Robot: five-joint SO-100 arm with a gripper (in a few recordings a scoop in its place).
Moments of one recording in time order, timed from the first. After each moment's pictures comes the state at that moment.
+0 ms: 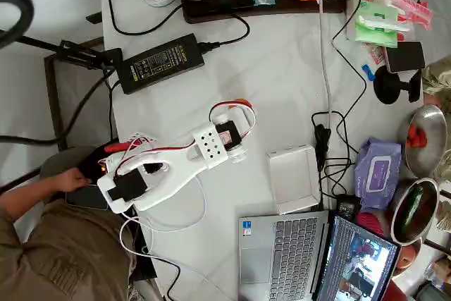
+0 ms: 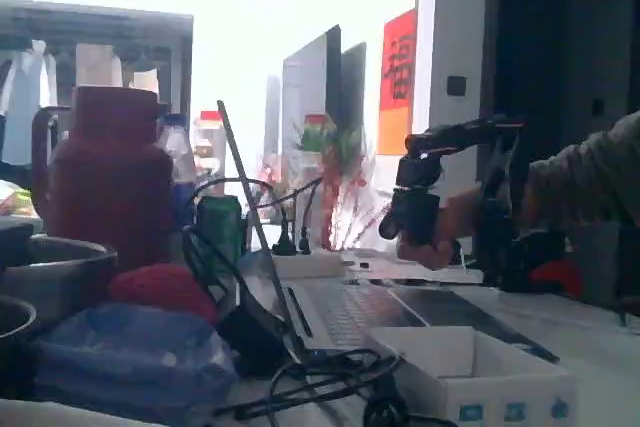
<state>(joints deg) -16.0 102.5 118.0 70.2 -5.6</state>
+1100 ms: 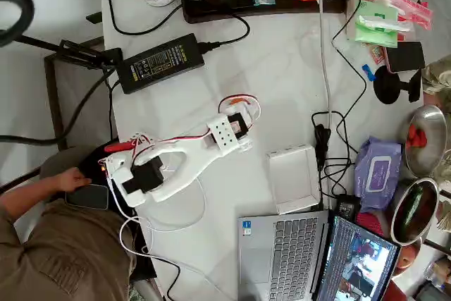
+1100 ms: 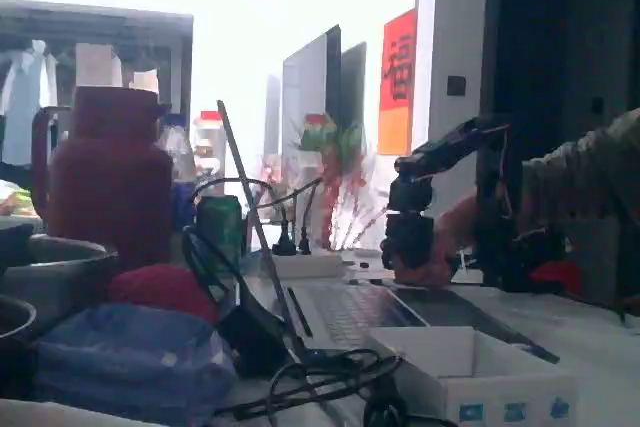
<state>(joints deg) -16.7 89.8 117.6 61.8 -5.7</state>
